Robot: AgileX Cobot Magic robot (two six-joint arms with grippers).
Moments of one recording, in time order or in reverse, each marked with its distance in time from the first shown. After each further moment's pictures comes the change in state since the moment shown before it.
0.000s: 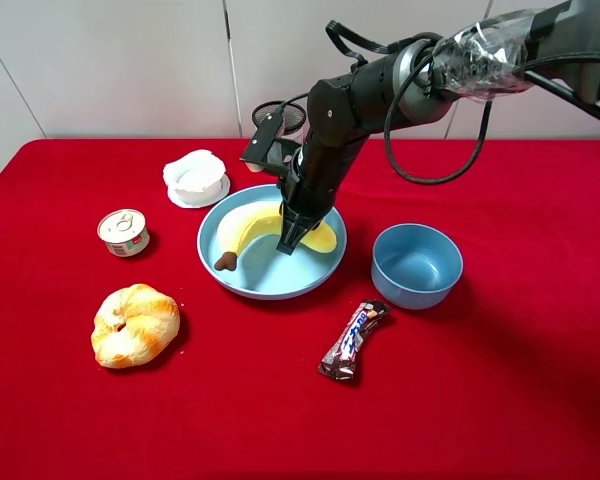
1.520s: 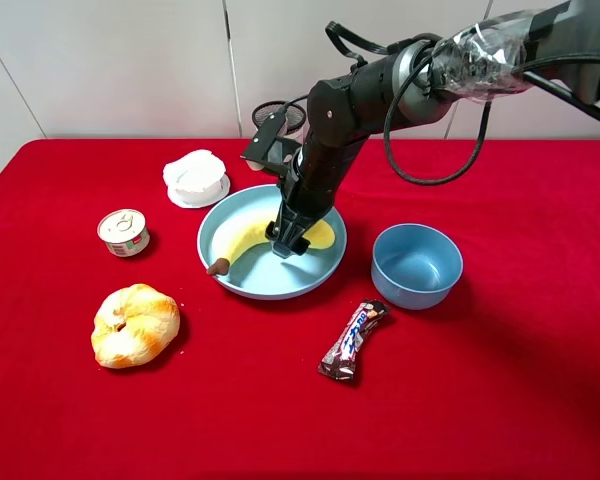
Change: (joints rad) left arm 0.000 0.000 0.000 0.000 0.000 0.000; right arm 0.000 0.002 0.000 0.002 -0.002 0.046
